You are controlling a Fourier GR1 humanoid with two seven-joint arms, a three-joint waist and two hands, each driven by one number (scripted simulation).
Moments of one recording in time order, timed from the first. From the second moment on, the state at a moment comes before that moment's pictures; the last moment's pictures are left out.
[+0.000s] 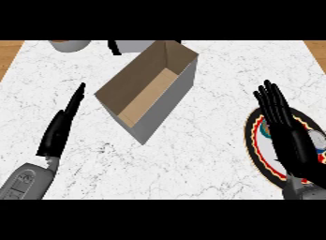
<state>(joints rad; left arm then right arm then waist) -0.22 0.44 -0.32 -1.34 0.04 0.27 -0.08 -0.06 -0.22 0.10 -1.67 -0.17 0.04 -0.24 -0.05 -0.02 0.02</state>
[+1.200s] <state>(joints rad) -0.14 0.56 -0.14 -1.27 0.05 0.33 0.03 -0.01 -0.84 -0.12 -1.06 0.03 0.39 -0.85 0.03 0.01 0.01</state>
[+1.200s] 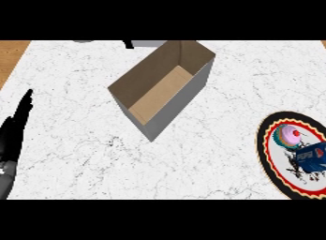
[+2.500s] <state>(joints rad) -0.12 0.53 -0.06 -1.29 -0.01 0.27 0.05 -0.43 -0.89 0.27 -0.74 0.64 0.29 -0.88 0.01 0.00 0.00</state>
